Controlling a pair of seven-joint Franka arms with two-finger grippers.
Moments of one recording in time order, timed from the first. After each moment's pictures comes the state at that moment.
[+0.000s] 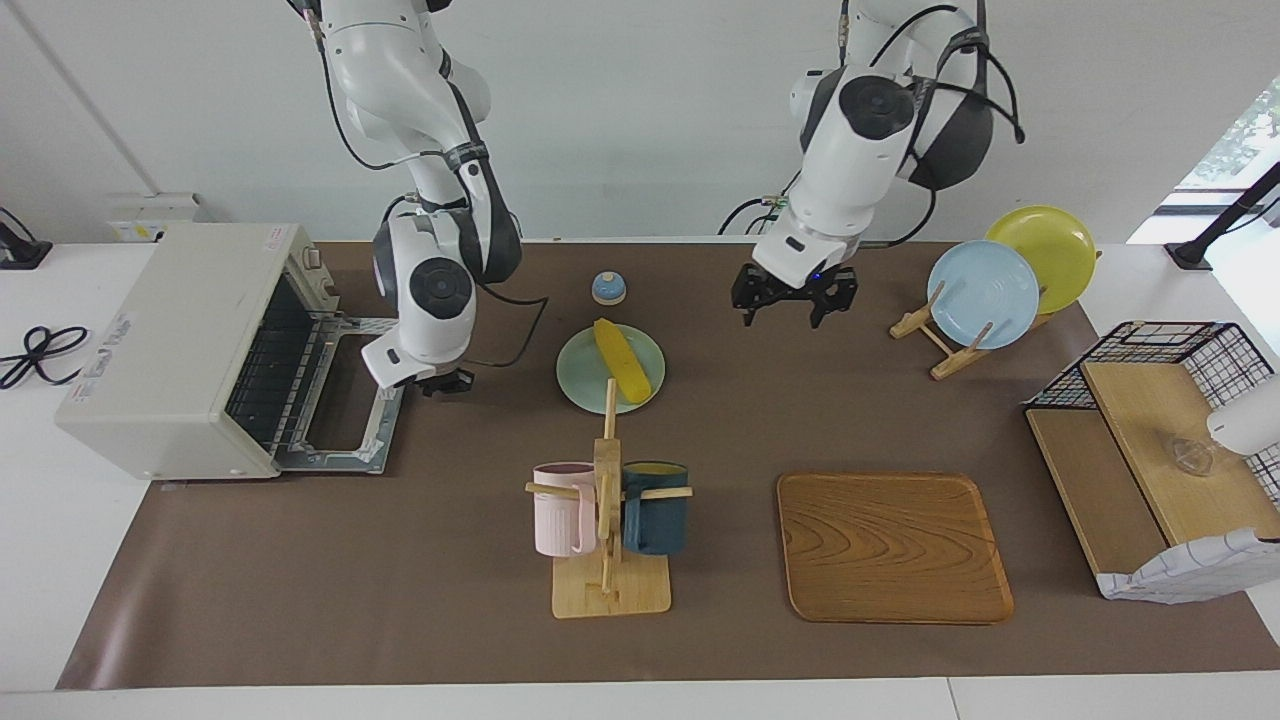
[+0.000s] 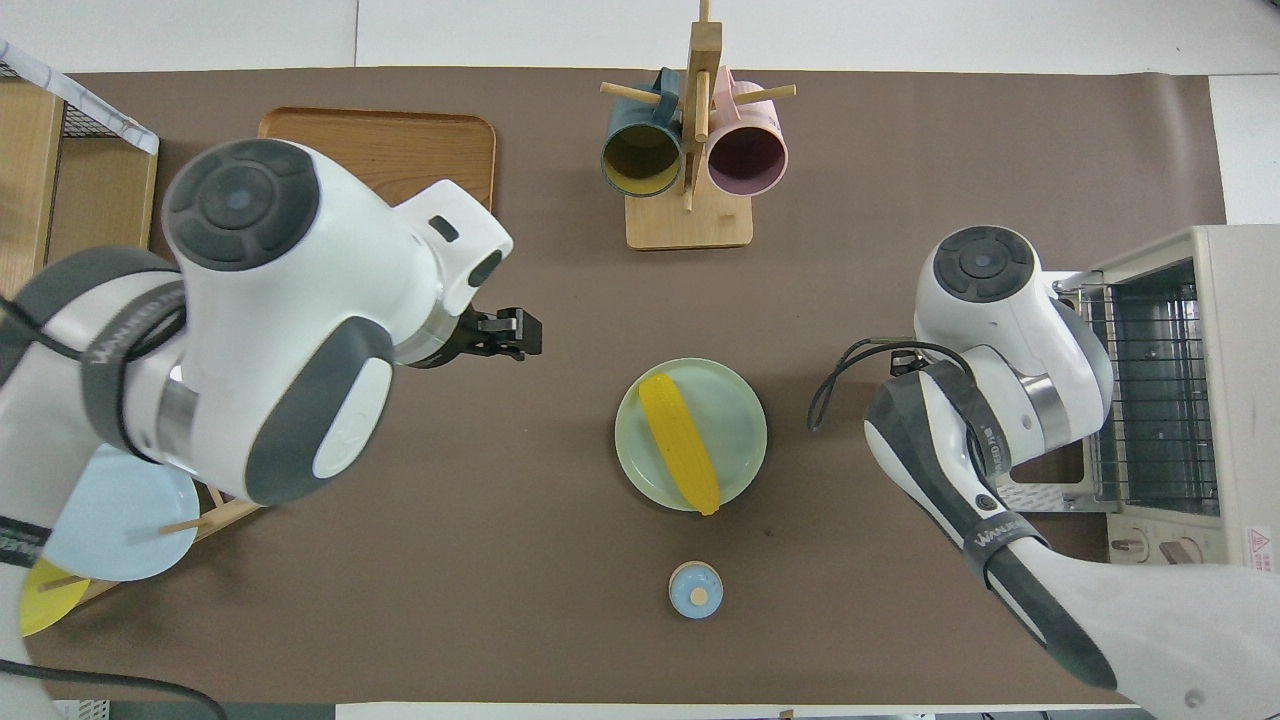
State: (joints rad) left arm -0.49 0.13 -0.05 -1.74 -0.07 1.84 -0.44; right arm 0.20 0.22 -0.03 -2.08 -0.29 2.05 0.49
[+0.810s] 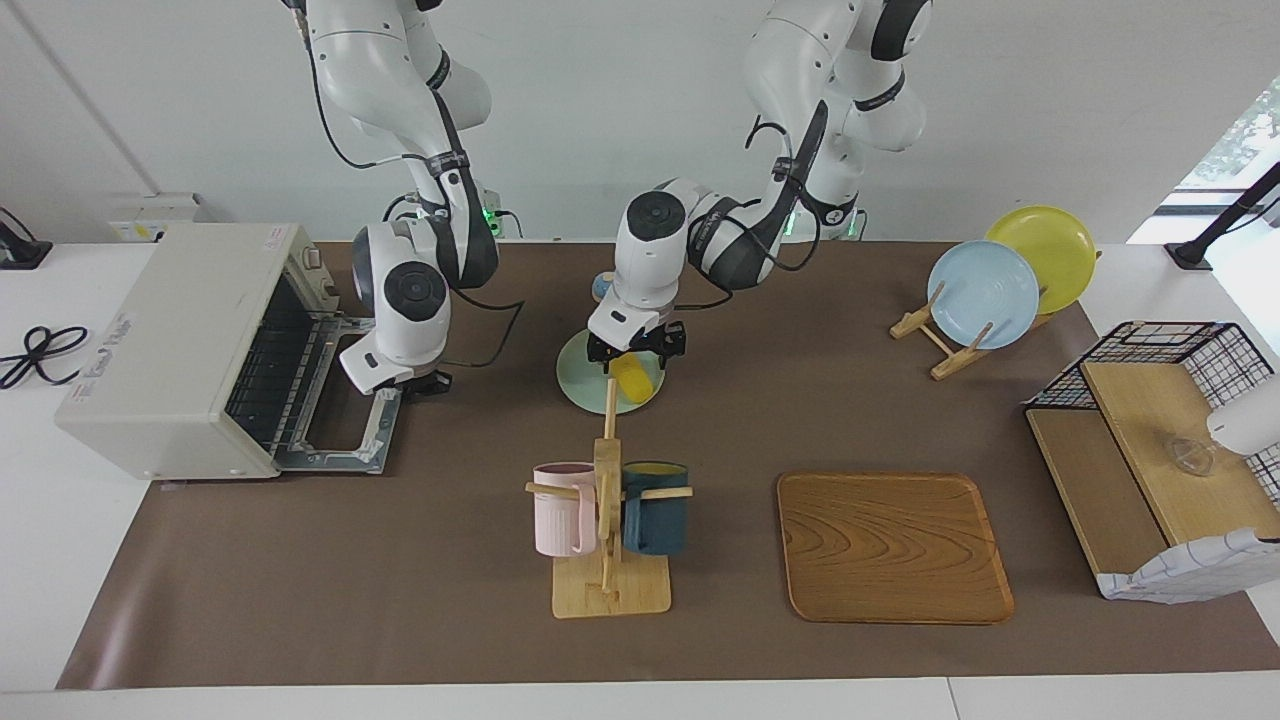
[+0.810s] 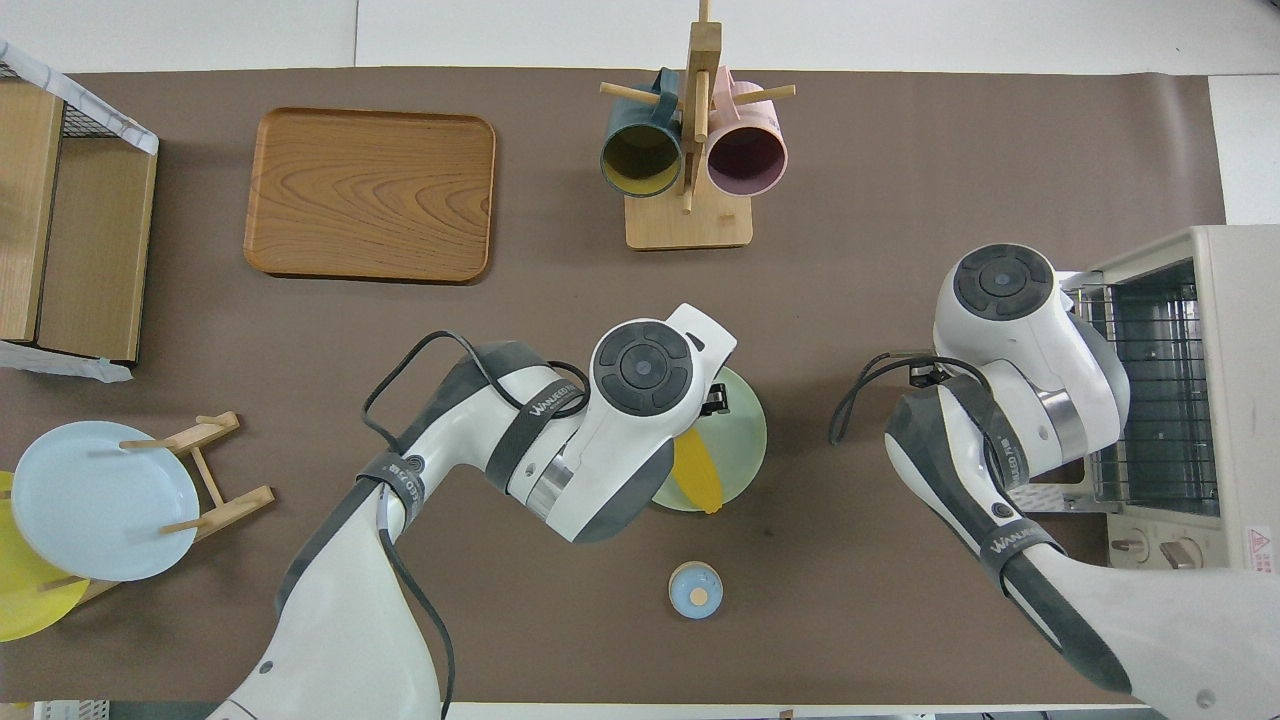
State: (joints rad) left arm -0.76 0.41 -0.05 -1.79 -0.08 2.21 -0.79; right arm 0.17 0.21 -0.02 -2.13 -0.35 2.08 0.44
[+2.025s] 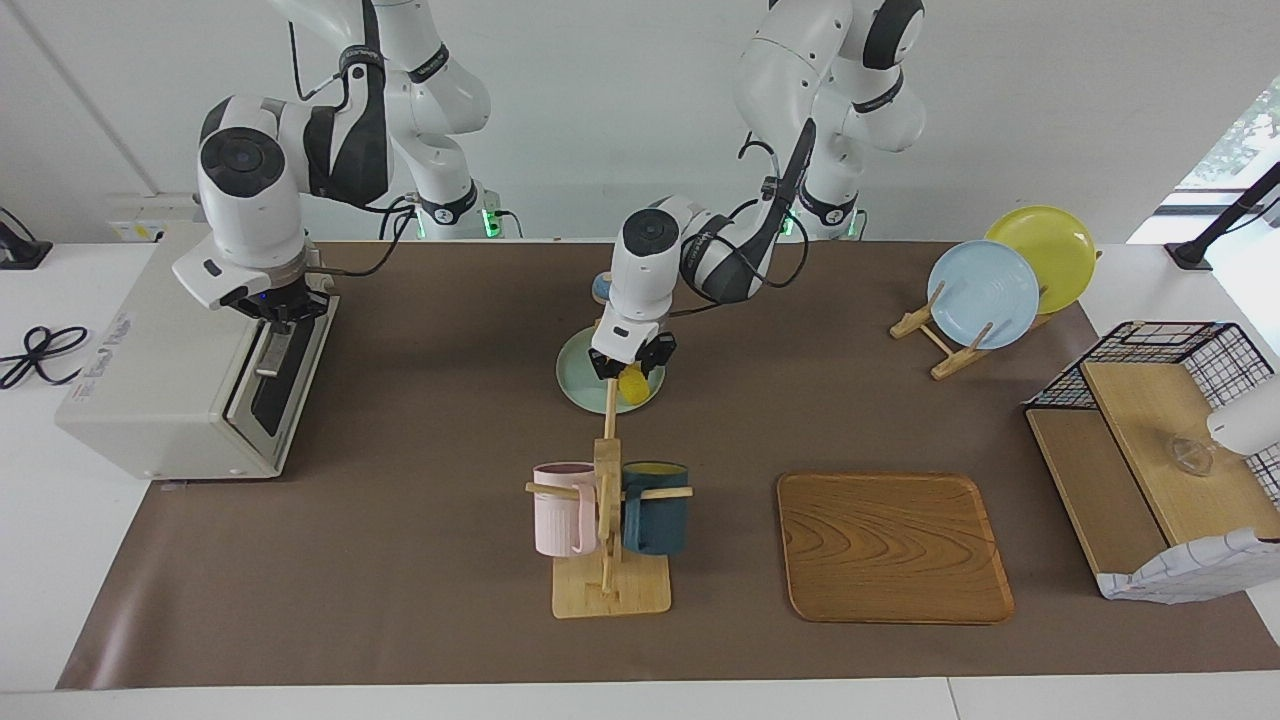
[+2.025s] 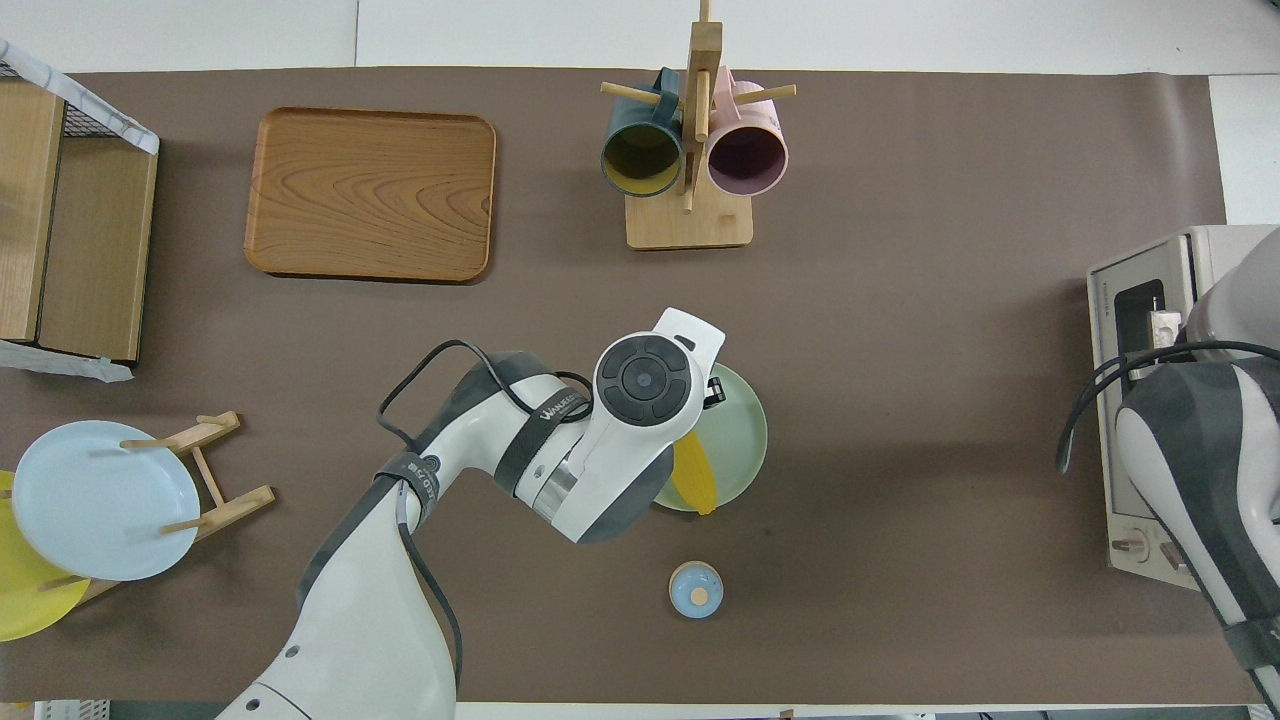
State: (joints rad) left arm -0.77 0.42 -0.04 -1.82 -0.08 2.28 -0.98; right arm -0.05 -0.06 -0.03 -2.04 -0.38 1.81 -0.01
